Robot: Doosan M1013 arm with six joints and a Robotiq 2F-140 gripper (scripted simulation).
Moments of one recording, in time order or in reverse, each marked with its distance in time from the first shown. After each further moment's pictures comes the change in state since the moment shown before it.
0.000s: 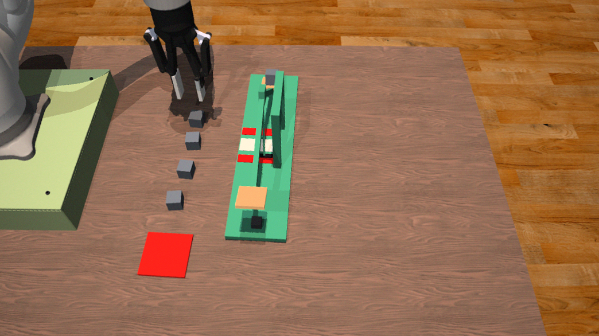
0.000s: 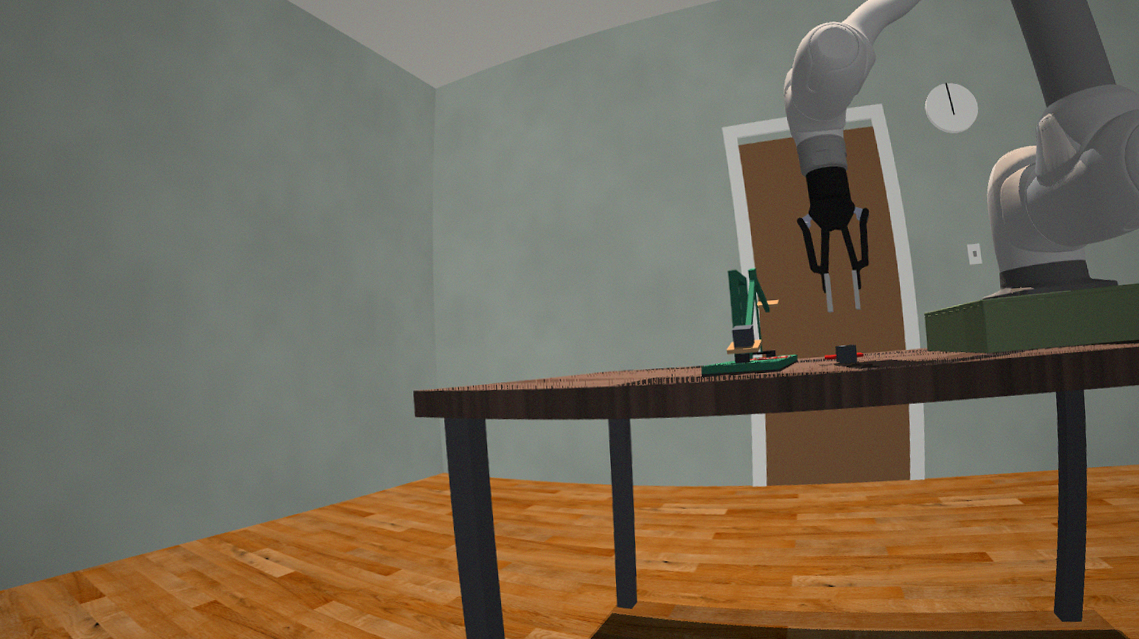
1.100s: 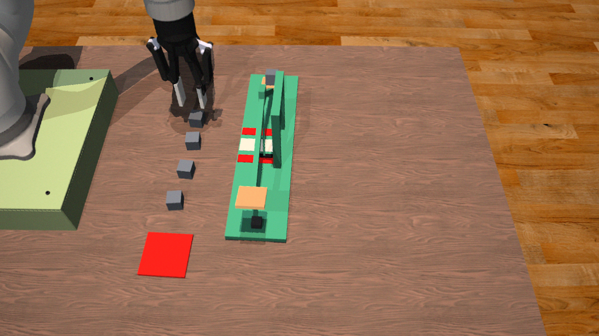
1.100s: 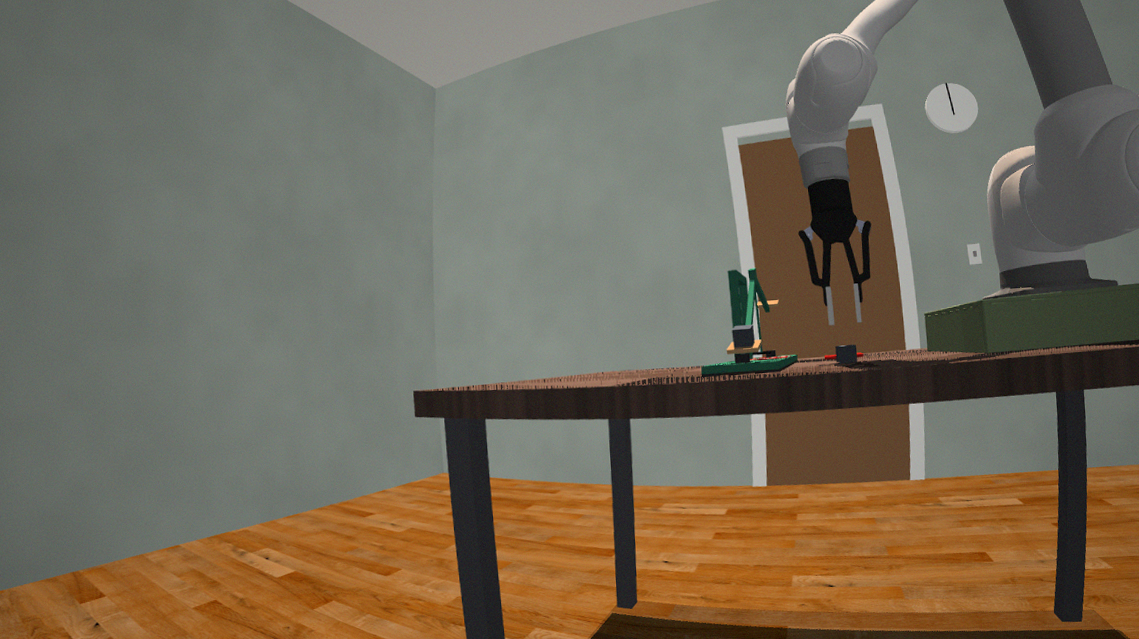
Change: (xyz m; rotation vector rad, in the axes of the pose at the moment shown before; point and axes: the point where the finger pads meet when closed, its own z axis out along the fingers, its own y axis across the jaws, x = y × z) arm 0.000 0.000 0.023 0.000 0.000 0.000
